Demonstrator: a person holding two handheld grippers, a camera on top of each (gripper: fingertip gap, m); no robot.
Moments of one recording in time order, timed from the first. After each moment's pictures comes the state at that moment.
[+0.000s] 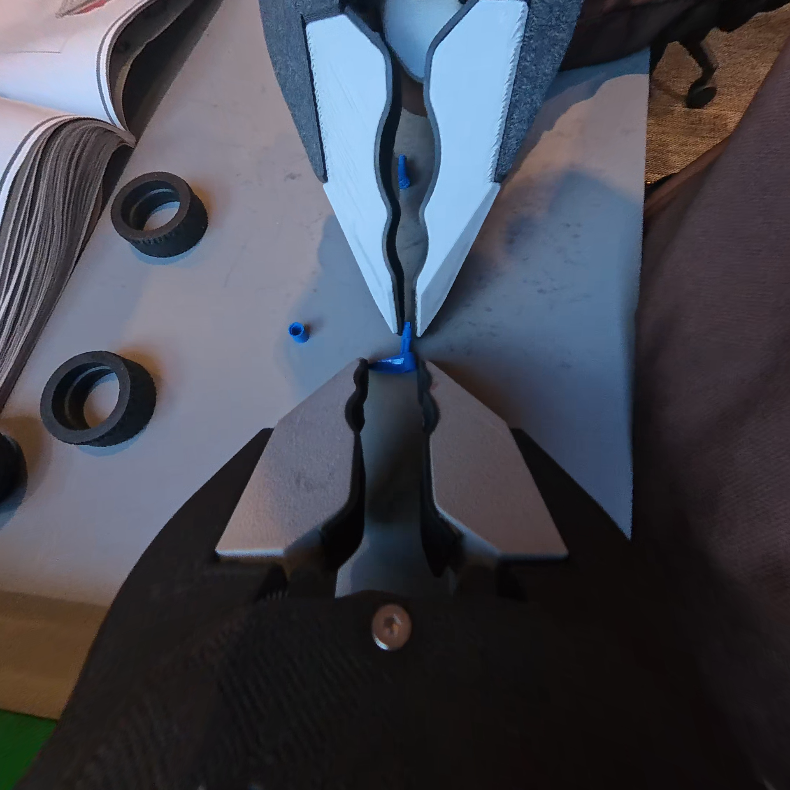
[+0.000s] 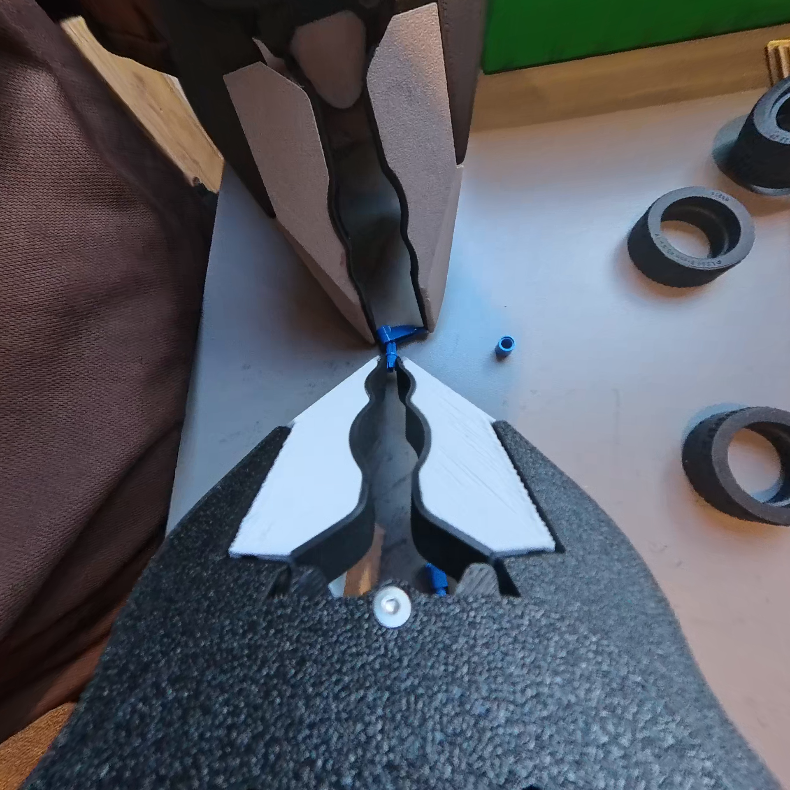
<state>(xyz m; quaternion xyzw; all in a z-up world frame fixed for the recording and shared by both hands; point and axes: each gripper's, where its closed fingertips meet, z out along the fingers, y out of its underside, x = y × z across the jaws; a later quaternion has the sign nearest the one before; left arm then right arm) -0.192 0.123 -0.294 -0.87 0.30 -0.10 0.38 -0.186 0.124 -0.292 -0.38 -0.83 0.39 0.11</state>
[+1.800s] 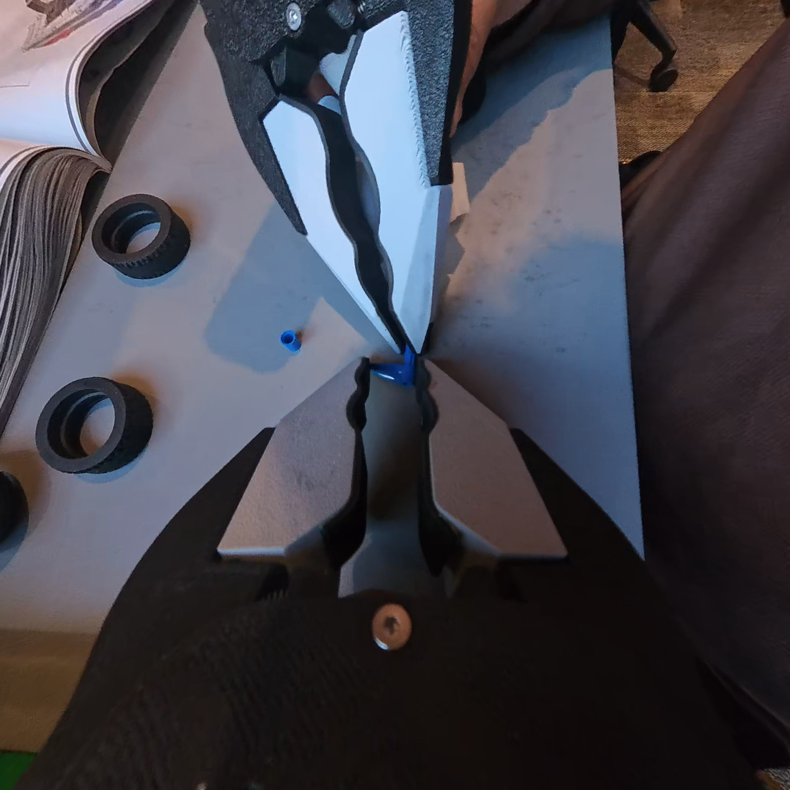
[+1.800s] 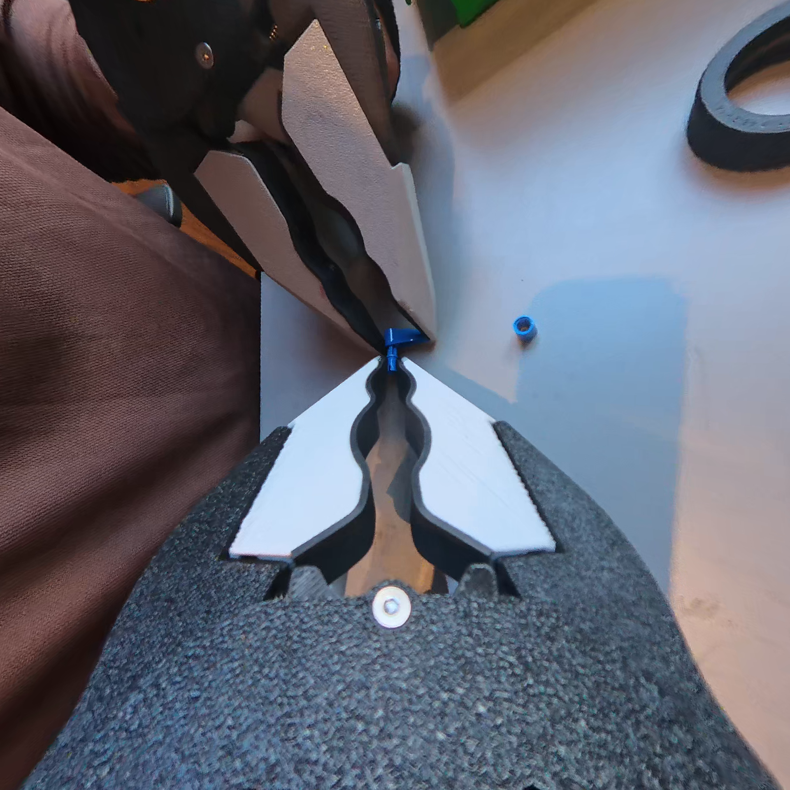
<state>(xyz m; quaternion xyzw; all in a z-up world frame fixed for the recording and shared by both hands) -0.190 0.121 -0.295 -0.85 0.34 -0.11 0.38 -0.187 0.112 -0.293 -0.49 -0.75 0.44 -0.06</state>
